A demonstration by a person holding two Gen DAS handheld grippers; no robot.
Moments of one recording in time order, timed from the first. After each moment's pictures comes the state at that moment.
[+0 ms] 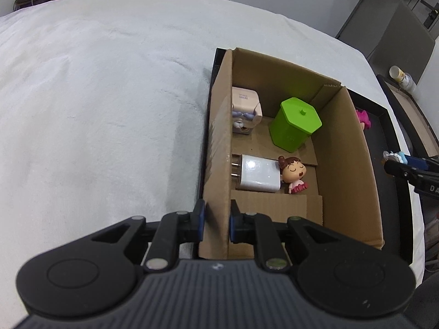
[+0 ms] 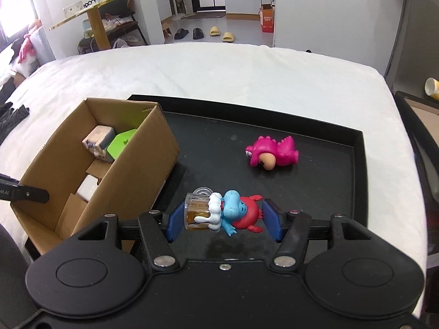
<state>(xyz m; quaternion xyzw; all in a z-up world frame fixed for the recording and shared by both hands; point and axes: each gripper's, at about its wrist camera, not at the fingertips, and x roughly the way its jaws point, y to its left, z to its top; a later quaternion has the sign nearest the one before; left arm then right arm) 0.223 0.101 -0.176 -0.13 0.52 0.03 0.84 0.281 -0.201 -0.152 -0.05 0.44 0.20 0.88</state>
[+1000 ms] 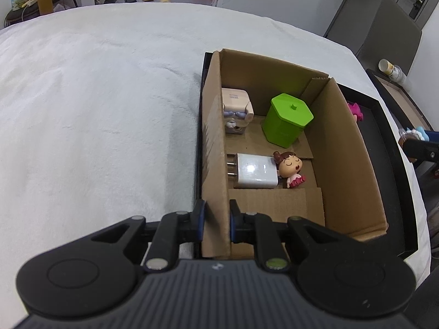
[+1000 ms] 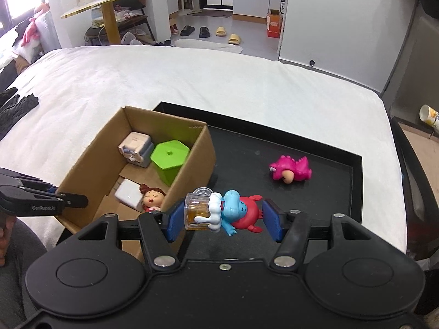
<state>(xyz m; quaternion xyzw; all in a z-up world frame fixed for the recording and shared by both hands) 0.214 0.098 -0.177 -0.11 0.50 0.01 0.86 0.253 -0.152 -0.094 -0.09 0.44 0.19 0.87</state>
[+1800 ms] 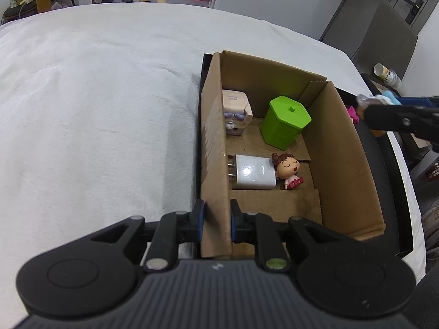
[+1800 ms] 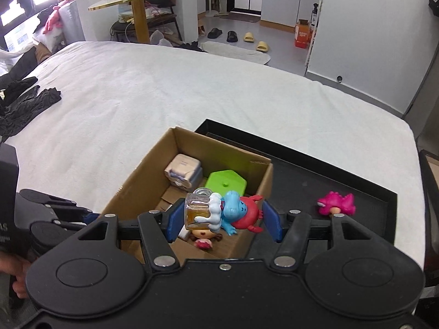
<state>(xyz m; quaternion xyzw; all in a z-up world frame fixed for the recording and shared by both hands) 0.211 0.103 -0.180 -0.12 0.50 0.00 0.86 0.264 -0.074 -0.081 -0.12 0.43 0.24 0.86</state>
